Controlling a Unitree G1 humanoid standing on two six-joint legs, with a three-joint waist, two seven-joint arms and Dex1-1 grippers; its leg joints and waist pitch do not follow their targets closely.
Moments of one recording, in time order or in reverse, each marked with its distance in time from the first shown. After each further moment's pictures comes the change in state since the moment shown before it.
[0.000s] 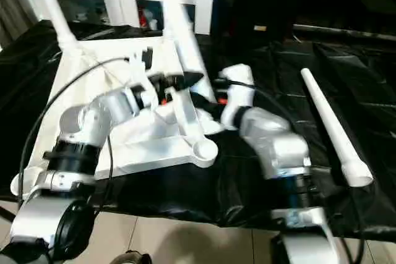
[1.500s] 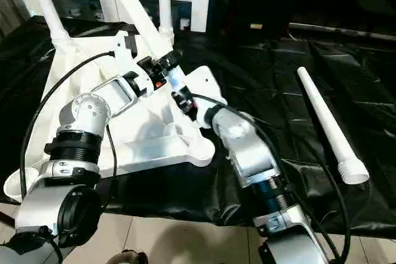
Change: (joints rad) left arm -0.064 0.004 0.106 0.080 -0.046 -0.065 0.112; right arm -0.037 0.053 0.121 0.055 -0.186 -0.169 -0.122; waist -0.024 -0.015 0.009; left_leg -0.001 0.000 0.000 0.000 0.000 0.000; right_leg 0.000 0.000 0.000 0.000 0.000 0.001
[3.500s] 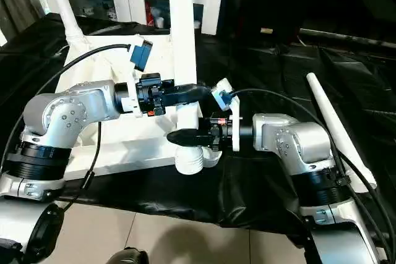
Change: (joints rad) left arm 0.135 0.231 -0.357 -0.426 -0.089 0.265 -0.546; right arm -0.018 -0.301 -0.018 -0.091 0.503 0.561 0.622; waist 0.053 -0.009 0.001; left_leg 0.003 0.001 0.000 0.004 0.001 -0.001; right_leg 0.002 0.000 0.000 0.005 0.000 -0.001
